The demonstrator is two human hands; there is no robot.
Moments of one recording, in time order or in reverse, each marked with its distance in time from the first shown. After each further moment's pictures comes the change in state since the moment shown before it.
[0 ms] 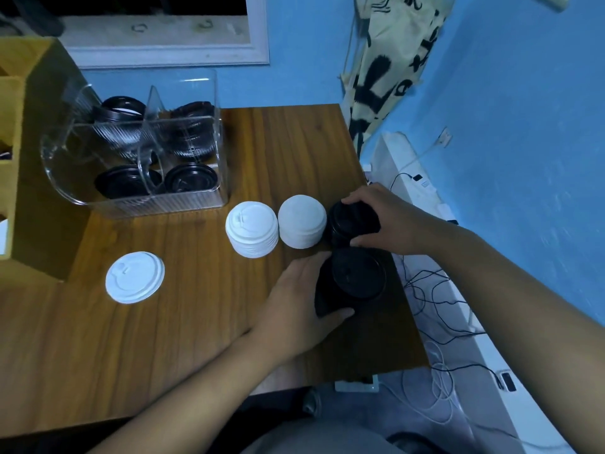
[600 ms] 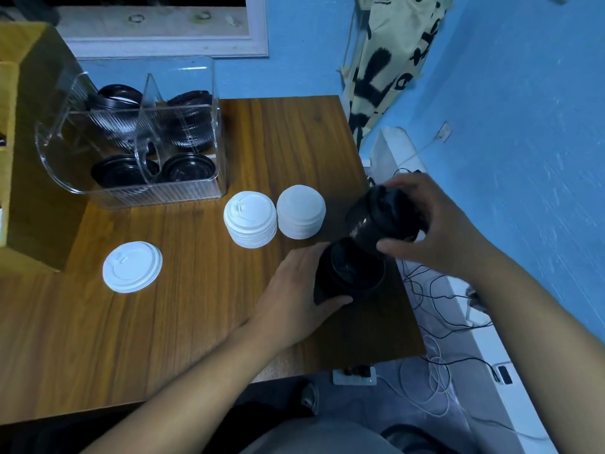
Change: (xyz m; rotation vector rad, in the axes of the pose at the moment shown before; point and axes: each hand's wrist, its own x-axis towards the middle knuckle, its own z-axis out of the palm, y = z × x) left_hand -0.001 -0.001 0.001 0.030 0.010 0.005; right_hand -0.072 -0.025 -0.007 0.373 0.320 -0.012
